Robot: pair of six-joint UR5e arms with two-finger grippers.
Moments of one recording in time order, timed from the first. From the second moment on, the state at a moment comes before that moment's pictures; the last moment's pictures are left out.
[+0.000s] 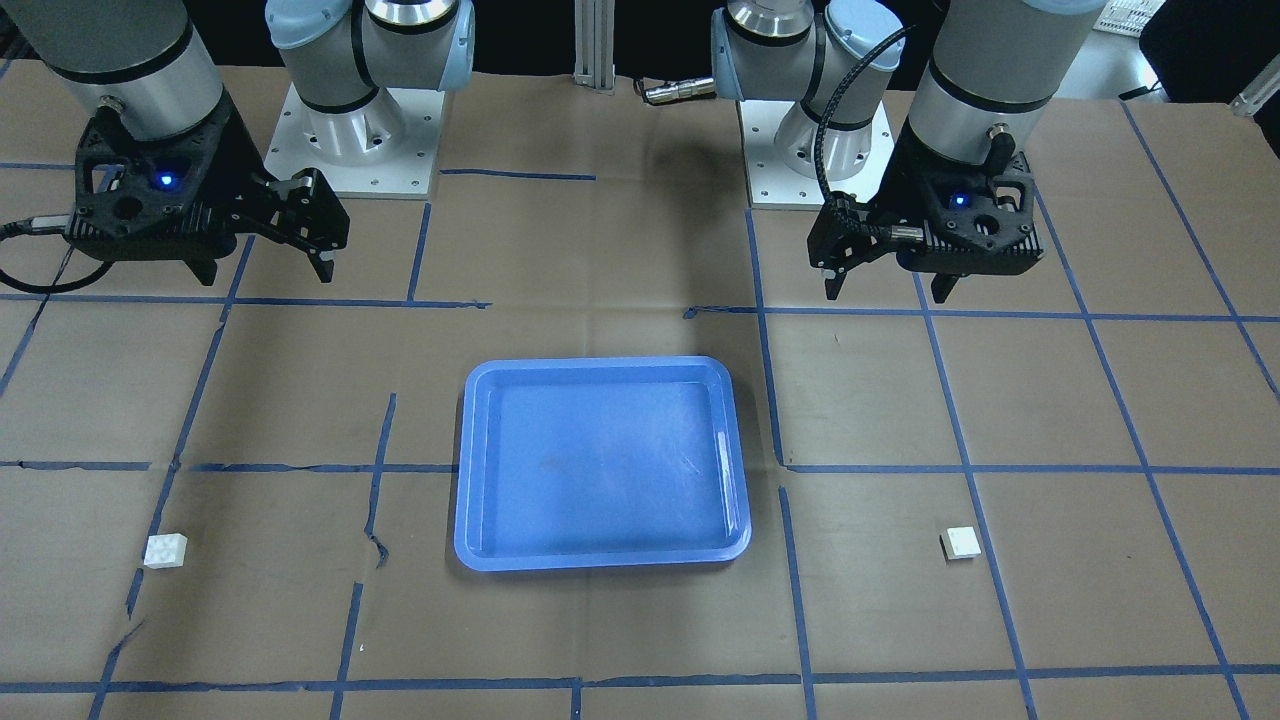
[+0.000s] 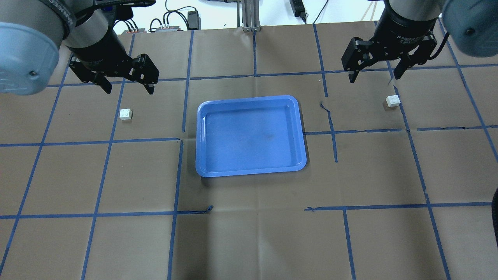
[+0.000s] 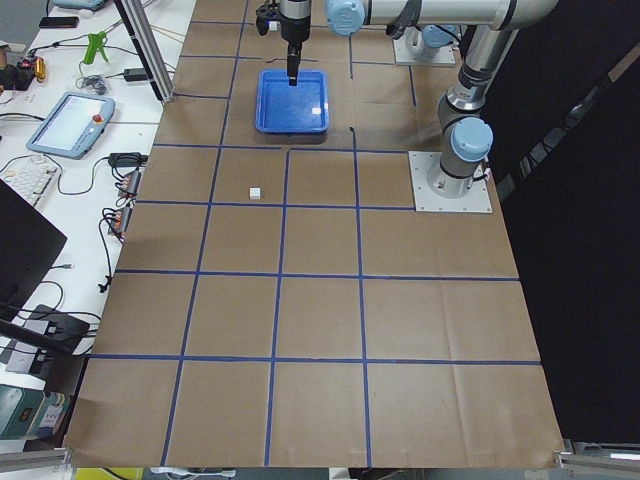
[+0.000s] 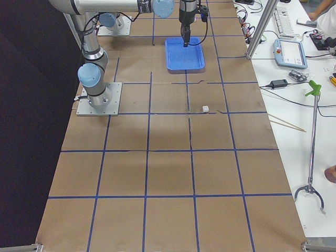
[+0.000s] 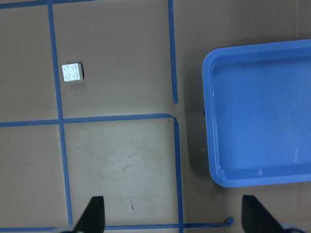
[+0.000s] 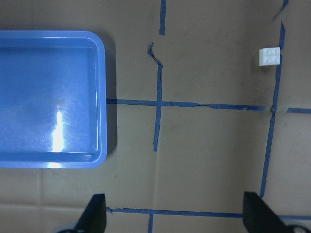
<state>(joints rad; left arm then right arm) -1.56 -1.60 -1.58 -1.48 1.61 0.06 1.54 -1.53 1.52 -1.58 -1.58 -0.15</state>
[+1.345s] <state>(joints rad) -1.48 -1.73 -1.57 -1.38 1.57 0.06 1.30 -1.47 1.52 -1.64 -1.59 -1.45</state>
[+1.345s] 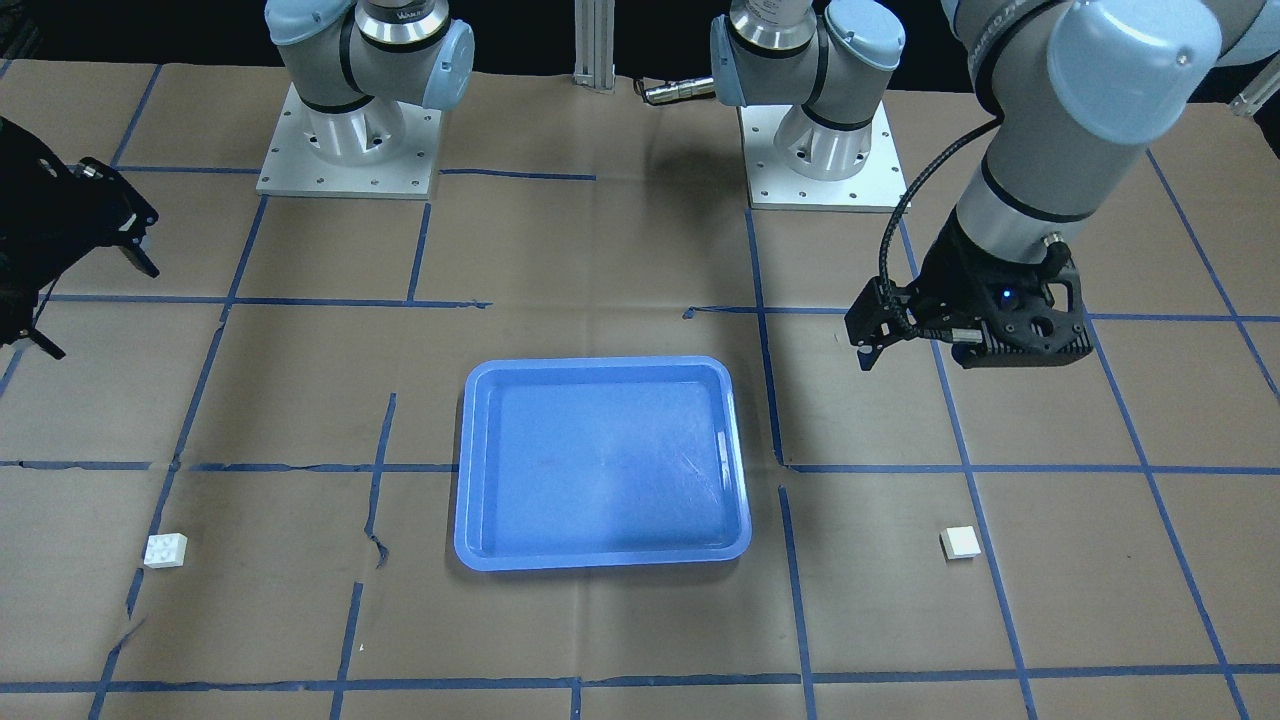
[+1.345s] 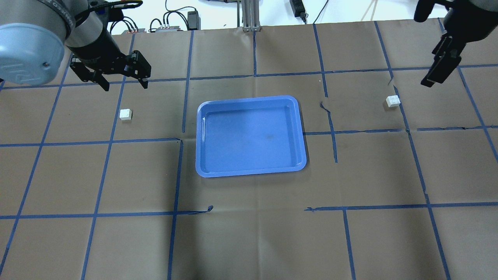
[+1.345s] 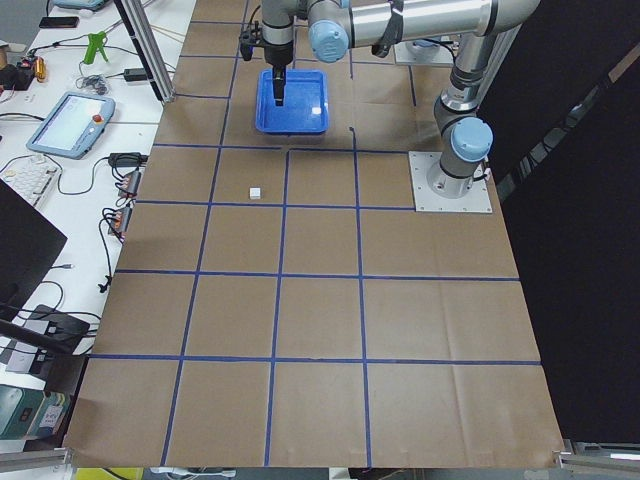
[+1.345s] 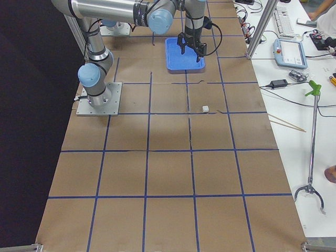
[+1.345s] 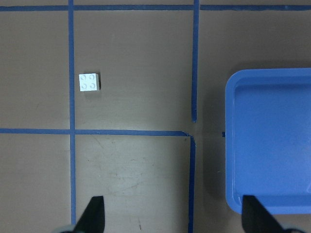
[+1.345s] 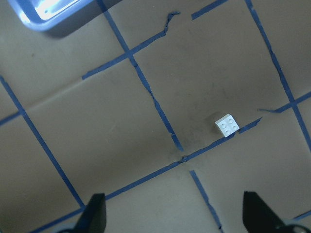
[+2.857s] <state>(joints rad) -1.27 -2.11 -1.61 -1.00 1.66 0.14 1.04 -1.03 1.51 -1.92 -1.15 -2.28</state>
